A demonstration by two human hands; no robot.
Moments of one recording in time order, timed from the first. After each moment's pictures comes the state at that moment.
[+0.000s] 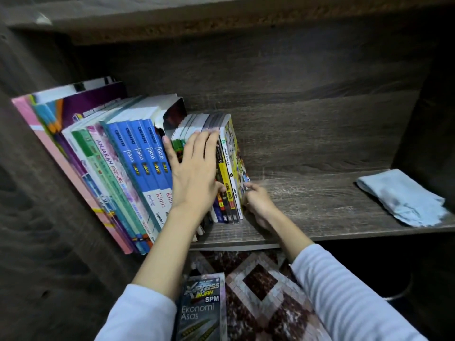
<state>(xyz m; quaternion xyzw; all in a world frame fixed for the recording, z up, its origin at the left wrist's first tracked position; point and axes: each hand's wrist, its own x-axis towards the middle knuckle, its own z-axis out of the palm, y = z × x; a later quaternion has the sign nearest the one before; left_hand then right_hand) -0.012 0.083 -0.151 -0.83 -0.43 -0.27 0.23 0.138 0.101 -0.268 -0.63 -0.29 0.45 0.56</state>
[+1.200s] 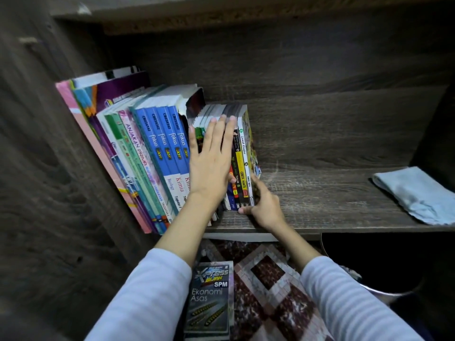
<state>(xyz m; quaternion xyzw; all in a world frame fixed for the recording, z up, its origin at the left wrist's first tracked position) -0.015 0.084 -0.161 -0.82 -0.45 -0.21 0.27 0.111 0.066 -0.283 -0.71 -0.48 0.22 0.46</state>
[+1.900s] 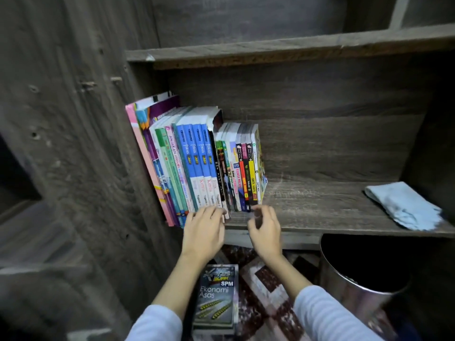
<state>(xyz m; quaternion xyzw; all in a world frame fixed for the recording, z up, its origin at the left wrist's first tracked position) -0.101 0.035 -0.245 -0.85 -0.40 -0.31 0.16 0.047 -0.003 -0.277 -0.69 -0.48 0.06 0.54</state>
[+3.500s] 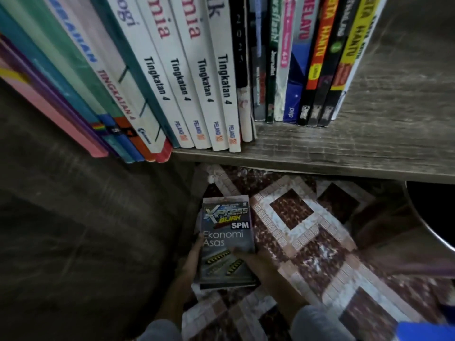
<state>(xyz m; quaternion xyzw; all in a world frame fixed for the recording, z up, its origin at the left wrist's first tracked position) -0.137 0.081 -0.569 -0.26 -0.70 -0.21 -0.63 0.014 0.025 -0.593 -0.69 -0.12 0.61 0.37</state>
